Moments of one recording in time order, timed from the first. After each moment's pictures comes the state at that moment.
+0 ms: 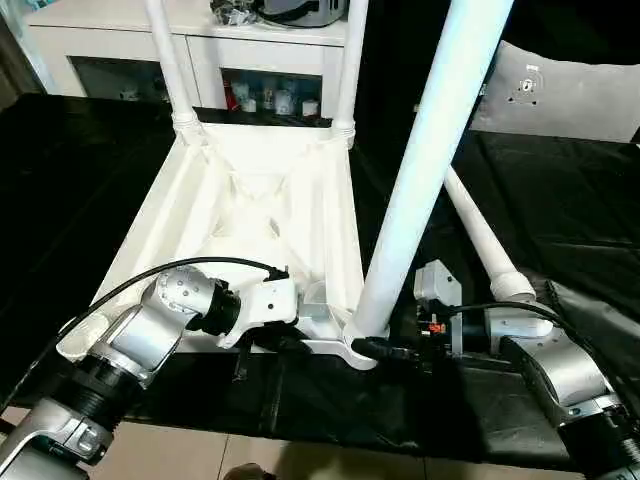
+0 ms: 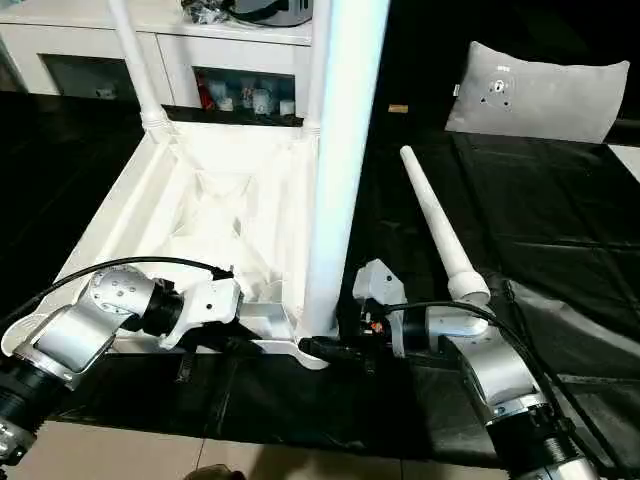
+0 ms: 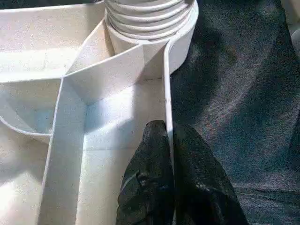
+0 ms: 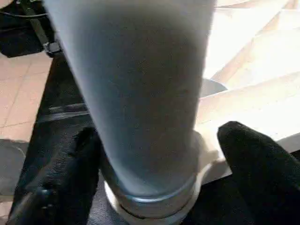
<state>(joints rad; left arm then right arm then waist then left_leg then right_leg) -0.48 0.55 -0.45 0.24 0.01 0.14 -1.28 -0.29 -0.47 0.24 0.17 0.27 0.19 1.12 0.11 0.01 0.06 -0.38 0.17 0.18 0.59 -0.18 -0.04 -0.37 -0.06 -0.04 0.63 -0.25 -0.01</state>
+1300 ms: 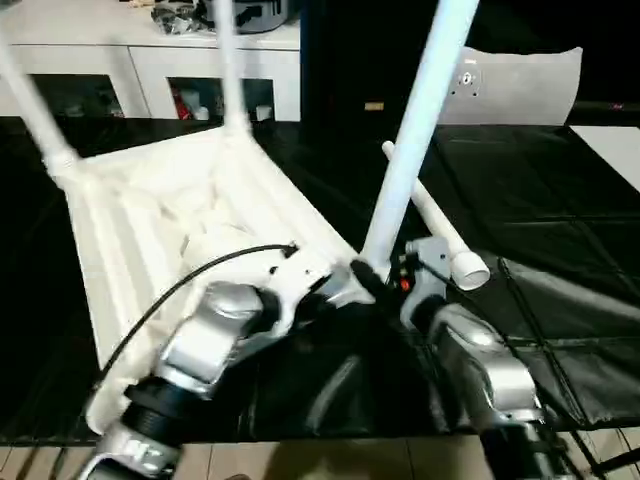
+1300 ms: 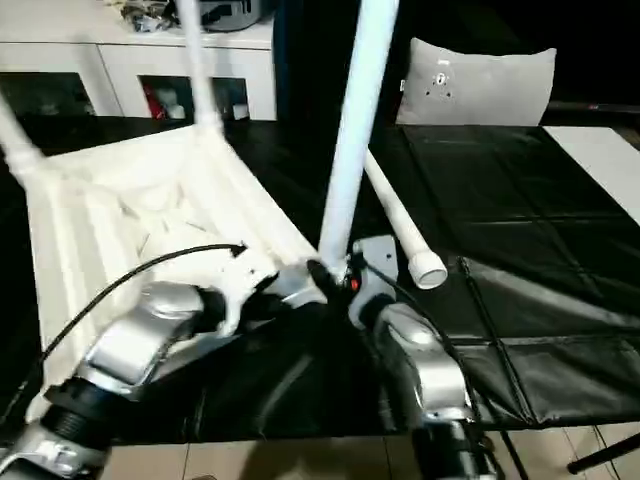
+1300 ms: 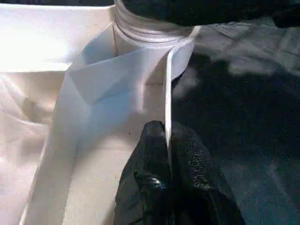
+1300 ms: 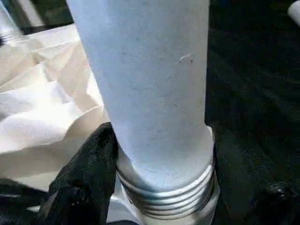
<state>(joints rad) -0.43 0.21 -0.32 0.11 0.07 0.67 -0.75 -0.27 -0.03 0.04 0.21 0.20 0.33 0.34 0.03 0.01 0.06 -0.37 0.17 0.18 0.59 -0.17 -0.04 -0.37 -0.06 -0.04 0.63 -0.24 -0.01</state>
